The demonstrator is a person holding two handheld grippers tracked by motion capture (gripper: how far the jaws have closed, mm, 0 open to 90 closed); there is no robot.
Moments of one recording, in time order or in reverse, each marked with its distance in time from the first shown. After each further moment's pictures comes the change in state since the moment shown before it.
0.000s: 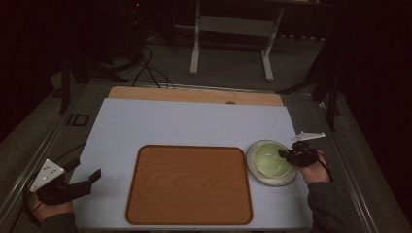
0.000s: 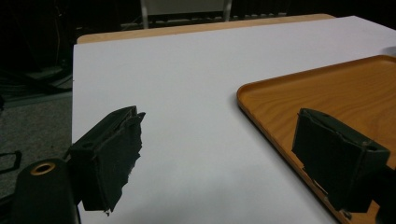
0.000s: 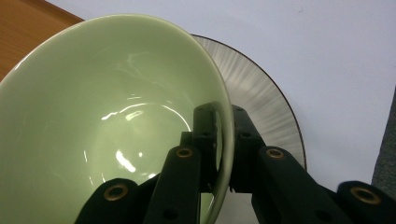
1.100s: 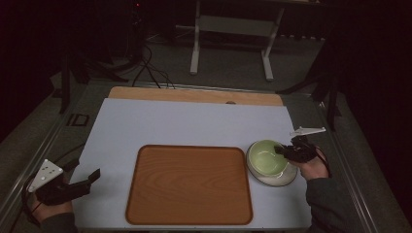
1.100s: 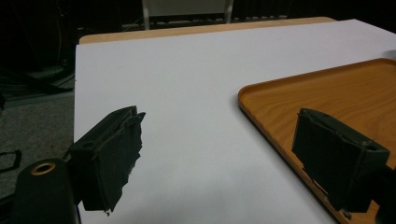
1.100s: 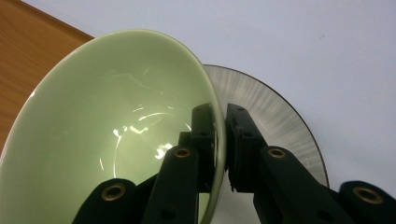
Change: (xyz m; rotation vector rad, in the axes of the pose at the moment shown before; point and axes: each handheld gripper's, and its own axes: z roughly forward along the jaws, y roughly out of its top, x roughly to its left) left arm 0.001 0.000 -0.001 -0.010 0.002 -0.008; right arm 0.005 0.017 -0.007 -0.035 0.084 0.026
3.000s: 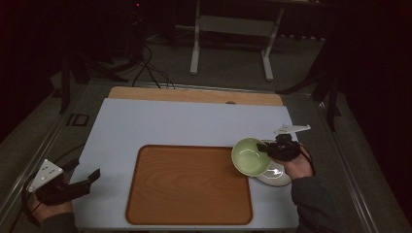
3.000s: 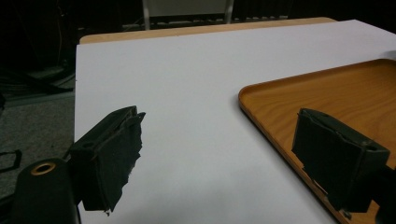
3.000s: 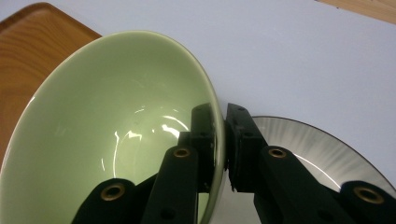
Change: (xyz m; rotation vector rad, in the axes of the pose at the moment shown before) left arm 0.000 0.000 0.000 -0.001 0.001 -0.001; right arm 0.047 0.024 0.012 -0.072 0.109 -0.068
